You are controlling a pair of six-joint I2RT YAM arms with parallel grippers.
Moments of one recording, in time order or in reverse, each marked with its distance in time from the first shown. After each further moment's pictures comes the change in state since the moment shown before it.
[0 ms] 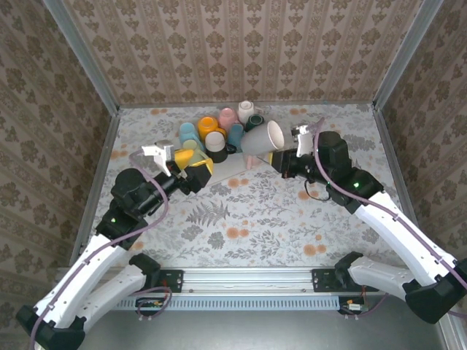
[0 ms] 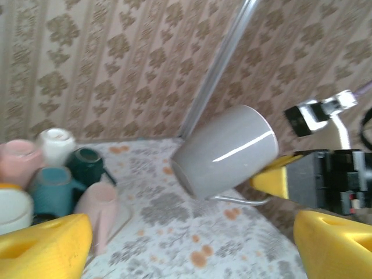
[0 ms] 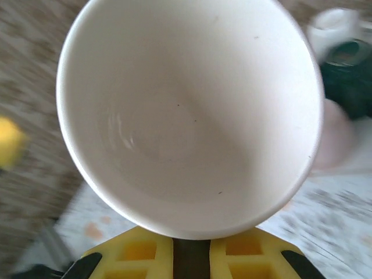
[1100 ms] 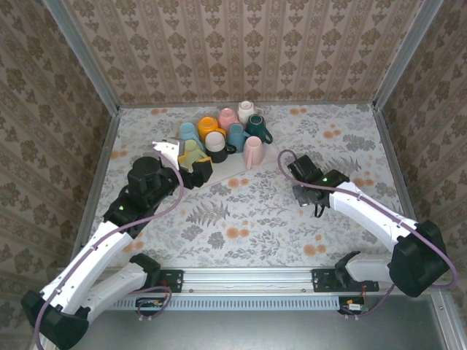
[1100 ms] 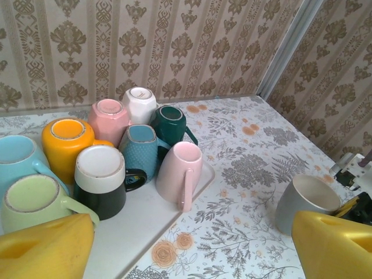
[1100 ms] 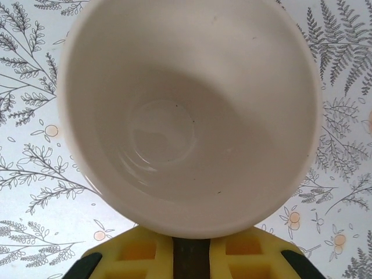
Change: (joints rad) left arm 0.019 0.119 0.033 -0.141 -0.161 0.154; right arm -0.036 0.216 -0.201 -0.323 0.522 -0.150
